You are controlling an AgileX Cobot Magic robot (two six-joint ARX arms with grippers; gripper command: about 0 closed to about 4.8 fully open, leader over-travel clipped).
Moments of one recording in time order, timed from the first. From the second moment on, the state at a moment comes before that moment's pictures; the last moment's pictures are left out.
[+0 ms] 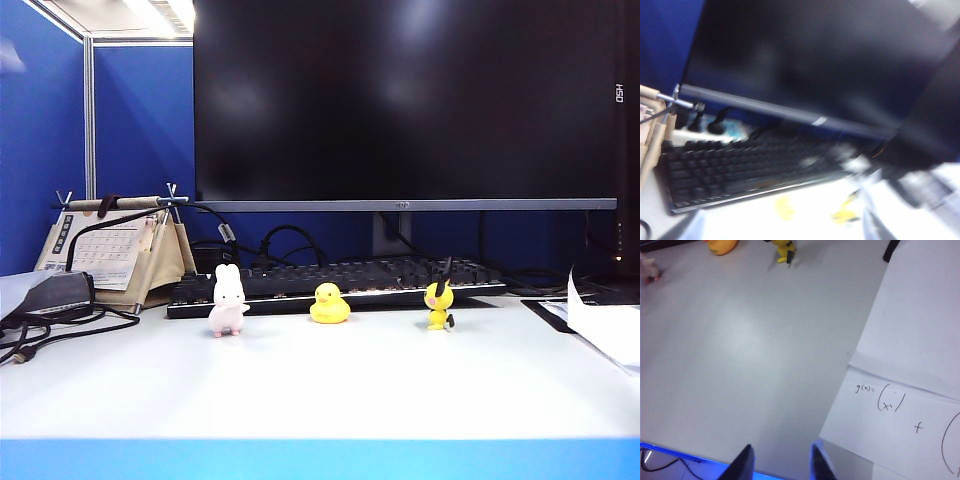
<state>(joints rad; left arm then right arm) -0.23 0.68 0.29 0.50 0.28 -0.41 0.44 0.05 0.10 -0.53 0.05 0.31</state>
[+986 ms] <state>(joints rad) -0.51 1.67 0.60 0.77 -0.06 -0.26 0.44 0.05 0.10 -0.53 0.05 0.31</state>
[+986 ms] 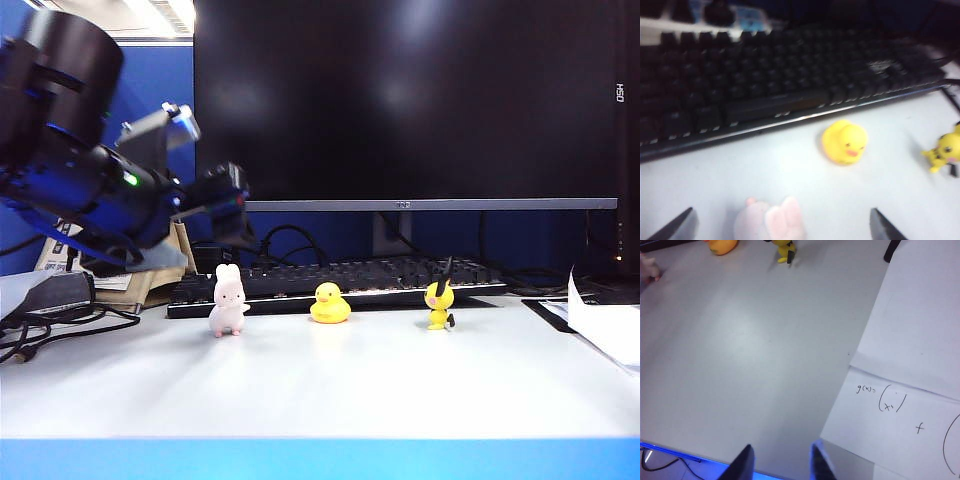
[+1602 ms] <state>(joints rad) -0.56 1.87 0.70 0.75 -0.05 -0.35 0.44 0.05 0.10 -0.53 0.05 0.31</state>
